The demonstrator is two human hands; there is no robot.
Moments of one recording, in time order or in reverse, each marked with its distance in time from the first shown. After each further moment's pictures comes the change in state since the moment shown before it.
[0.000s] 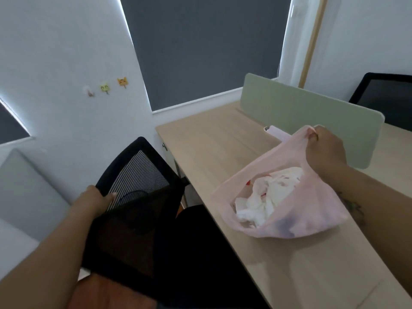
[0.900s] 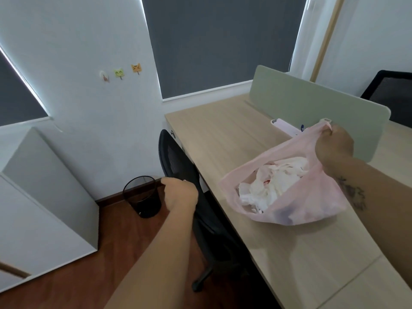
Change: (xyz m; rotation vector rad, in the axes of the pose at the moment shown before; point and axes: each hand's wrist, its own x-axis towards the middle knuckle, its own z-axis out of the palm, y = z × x) left_hand -0.187 0.124 0.073 -0.604 0.021 -0.158; right_hand -0.021 0.008 -0.004 0.168 0.024 0.246
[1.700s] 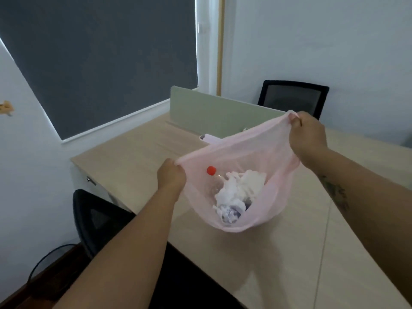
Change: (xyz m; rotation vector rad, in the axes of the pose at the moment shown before) left_hand 0.070 0.155 0.120 -0.052 -0.447 0.631; right_hand 0.030 -0.021 -0.053 -0.119 0.288 -0.045
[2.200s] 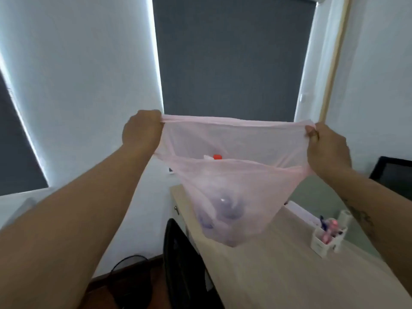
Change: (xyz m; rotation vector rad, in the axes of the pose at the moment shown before) left_hand 0.026 0.118 -0.317 0.804 0.718 0.337; right_hand 0.044 -0.187 0.042 0.139 -0.062 -0.454
